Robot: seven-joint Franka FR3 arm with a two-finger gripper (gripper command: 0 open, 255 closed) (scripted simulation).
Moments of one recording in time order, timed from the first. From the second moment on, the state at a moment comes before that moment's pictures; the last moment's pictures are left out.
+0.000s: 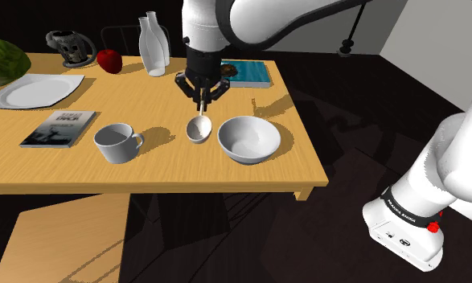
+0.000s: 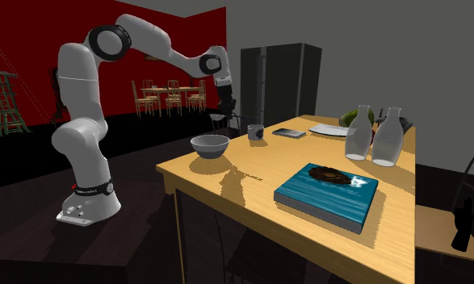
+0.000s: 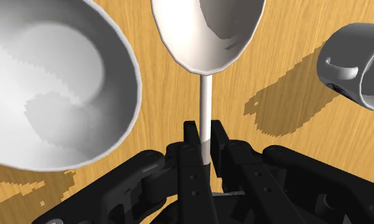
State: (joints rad) arm 0.30 0.12 0.41 -1.82 -0.15 2.06 1.38
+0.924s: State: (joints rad) arm 0.34 0.19 0.43 -1.89 -0.21 2.19 1.48
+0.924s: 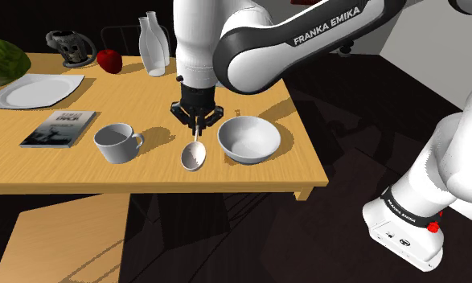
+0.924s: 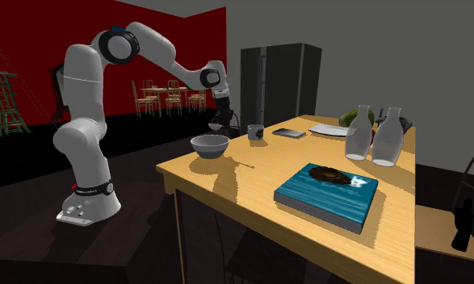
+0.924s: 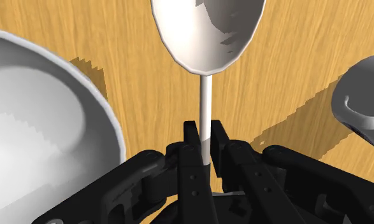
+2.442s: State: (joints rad) arm 0.36 0.29 0.40 -1.97 -0.29 2.35 1.54
